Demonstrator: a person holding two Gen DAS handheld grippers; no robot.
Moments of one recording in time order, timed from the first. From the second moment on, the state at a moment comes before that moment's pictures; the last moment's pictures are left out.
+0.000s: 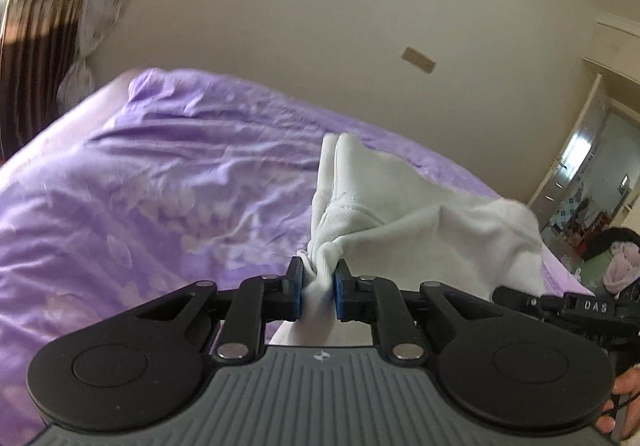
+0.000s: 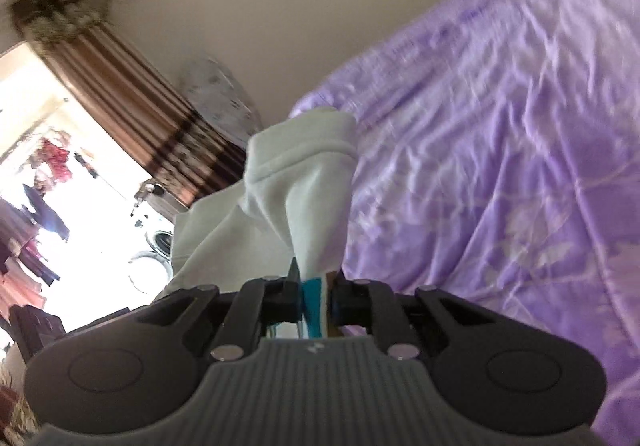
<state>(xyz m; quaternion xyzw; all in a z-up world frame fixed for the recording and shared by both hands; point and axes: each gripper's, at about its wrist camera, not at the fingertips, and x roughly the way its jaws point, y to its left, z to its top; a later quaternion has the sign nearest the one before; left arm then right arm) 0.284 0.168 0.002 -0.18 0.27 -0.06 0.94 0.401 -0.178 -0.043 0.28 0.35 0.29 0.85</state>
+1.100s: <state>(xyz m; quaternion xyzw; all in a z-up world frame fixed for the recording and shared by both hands) 0.353 0.131 -0.107 -0.14 0.46 -0.03 0.88 0.412 -0.222 -0.118 0.17 0.43 0.16 0.87</state>
